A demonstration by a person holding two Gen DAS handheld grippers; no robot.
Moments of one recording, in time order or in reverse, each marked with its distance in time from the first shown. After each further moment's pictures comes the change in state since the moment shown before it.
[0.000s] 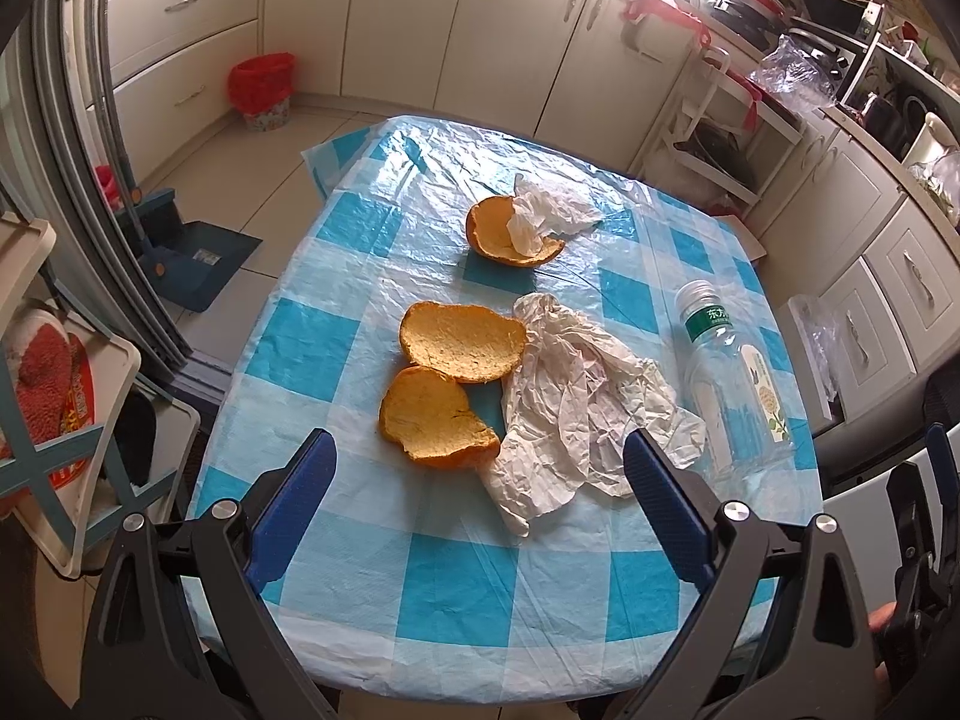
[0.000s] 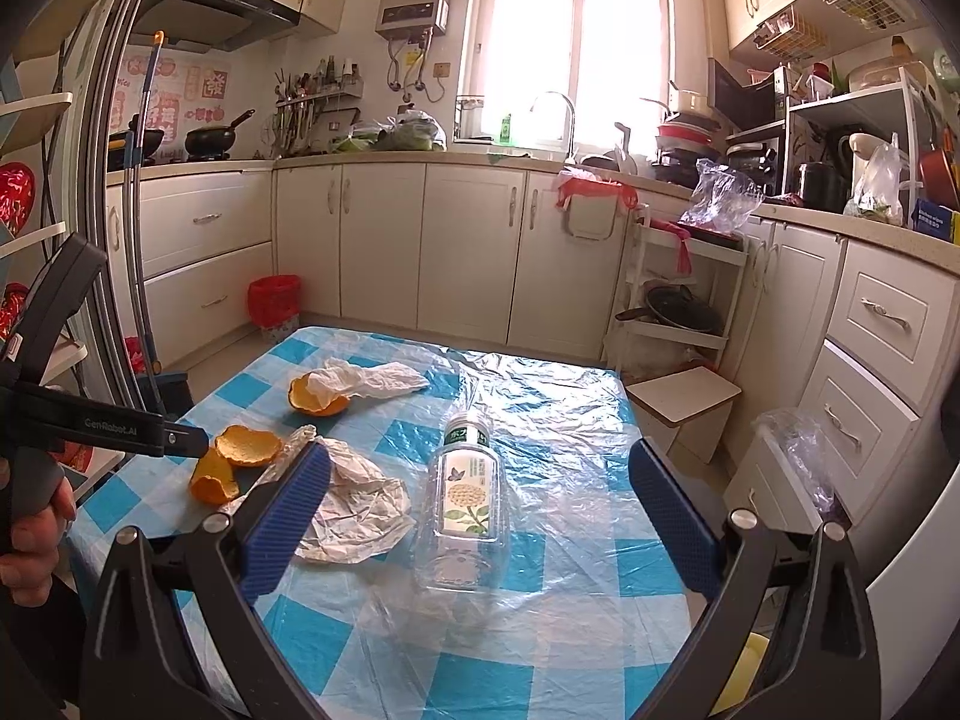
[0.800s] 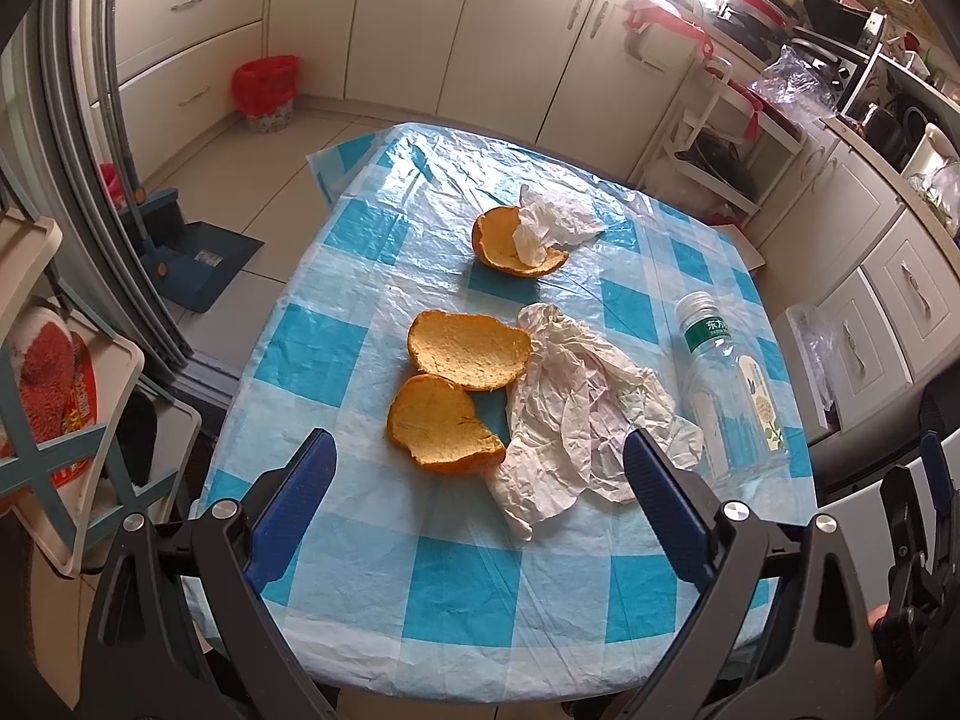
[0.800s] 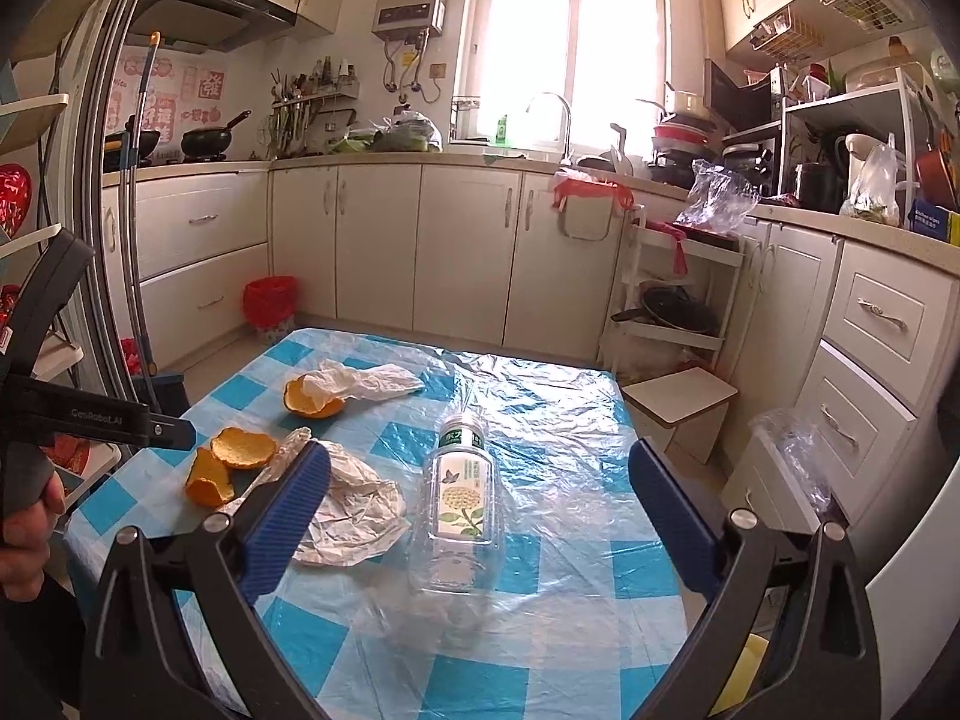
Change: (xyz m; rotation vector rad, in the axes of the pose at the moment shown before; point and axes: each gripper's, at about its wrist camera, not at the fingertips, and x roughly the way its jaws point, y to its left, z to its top) left arm -0.006 0.005 0.003 -0.014 -0.011 -0.007; right arm 0.001 -0.003 0.000 0.005 -0.003 -0.007
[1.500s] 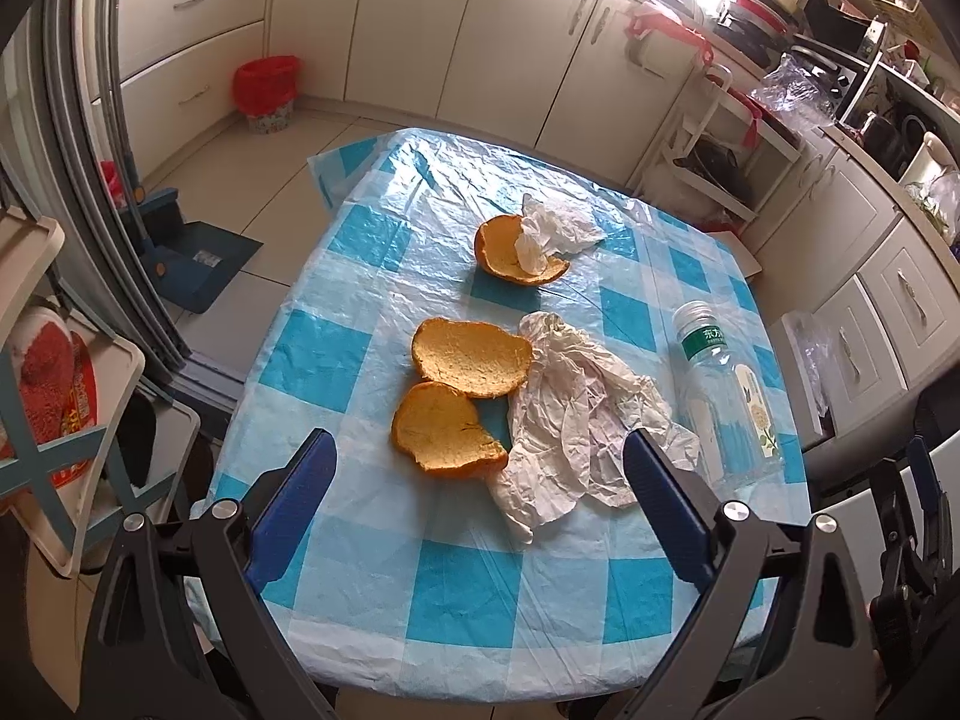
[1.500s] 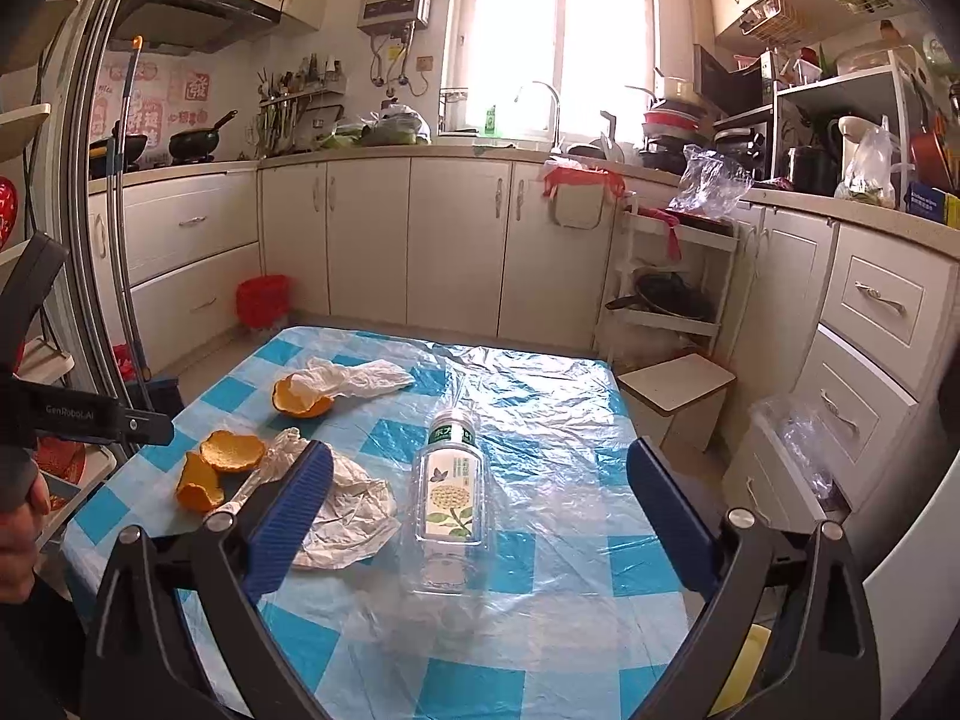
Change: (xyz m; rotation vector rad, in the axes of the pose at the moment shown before) left arm -0.004 0.003 0.003 -0.010 -0.006 -0.011; right arm 0.008 -0.008 0.003 0.034 0.021 -0.008
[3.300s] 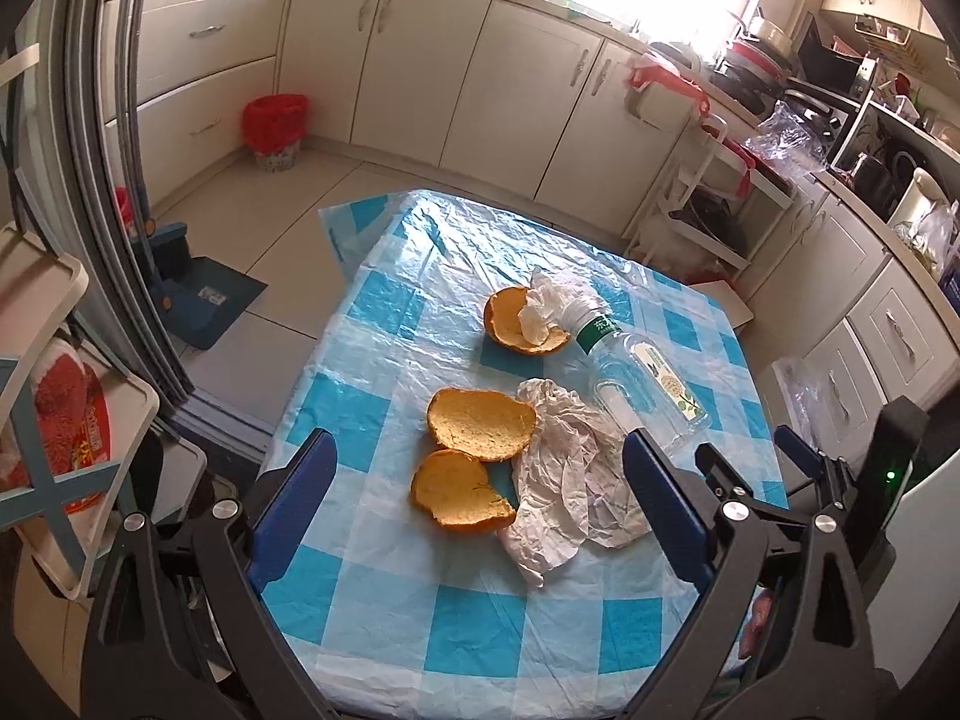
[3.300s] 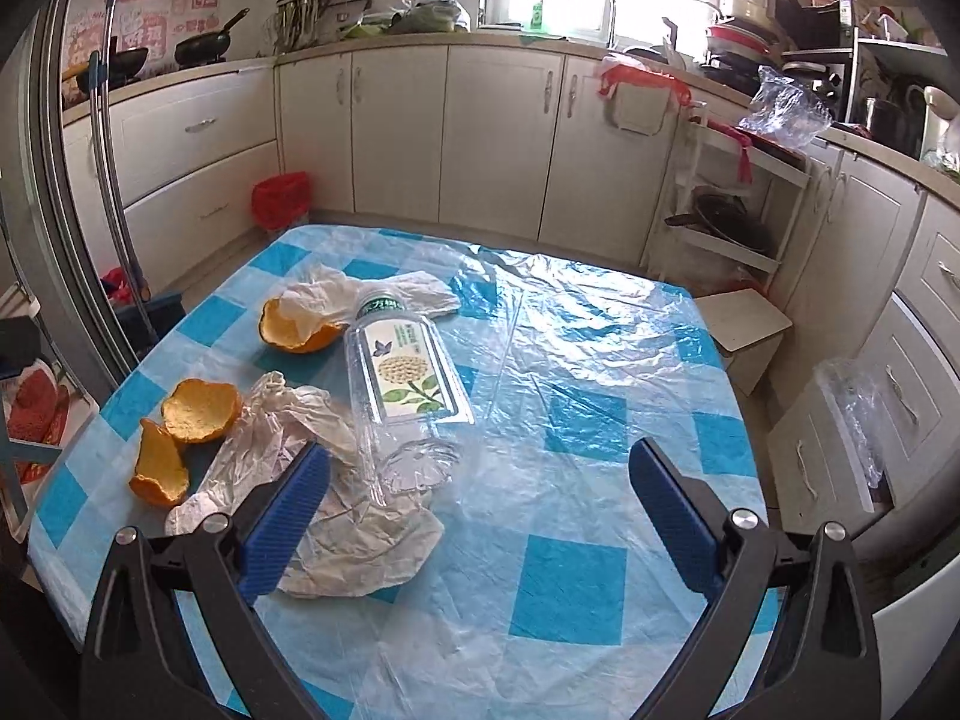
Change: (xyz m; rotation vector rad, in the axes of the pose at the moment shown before) left arm -0.025 0.013 0.019 -0.031 -0.114 -0.021; right arm 0.118 0.040 -0.001 -0.068 0.280 0.072
